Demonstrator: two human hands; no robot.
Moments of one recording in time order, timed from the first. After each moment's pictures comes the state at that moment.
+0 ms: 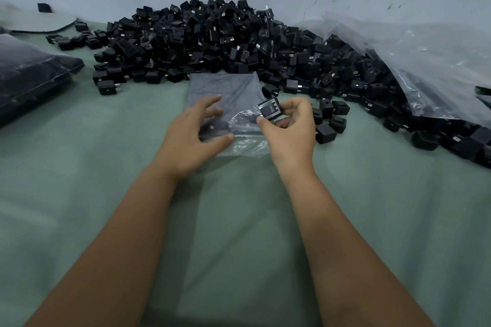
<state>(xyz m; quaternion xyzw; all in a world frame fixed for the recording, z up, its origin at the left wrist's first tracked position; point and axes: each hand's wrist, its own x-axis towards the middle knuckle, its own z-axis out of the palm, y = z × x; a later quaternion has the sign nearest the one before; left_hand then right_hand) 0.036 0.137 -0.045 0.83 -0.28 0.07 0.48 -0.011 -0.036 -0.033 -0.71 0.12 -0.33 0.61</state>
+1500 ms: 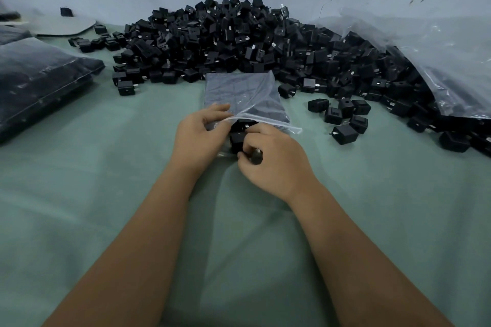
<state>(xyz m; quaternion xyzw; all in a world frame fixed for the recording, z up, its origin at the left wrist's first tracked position) 0.042 0.132 -0.045 0.79 -0.14 0.10 0.59 -0.023 -0.011 -0.051 -0.93 -0.09 -0.25 0.25</state>
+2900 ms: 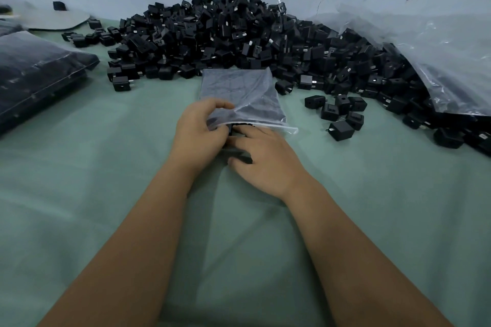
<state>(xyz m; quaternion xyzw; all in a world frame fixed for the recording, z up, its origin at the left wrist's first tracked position) 0.038 0.133 -0.044 0.81 -0.19 0.11 0.54 -0.018 -0.010 -0.048 -0.96 -0.16 -0.15 0.20</state>
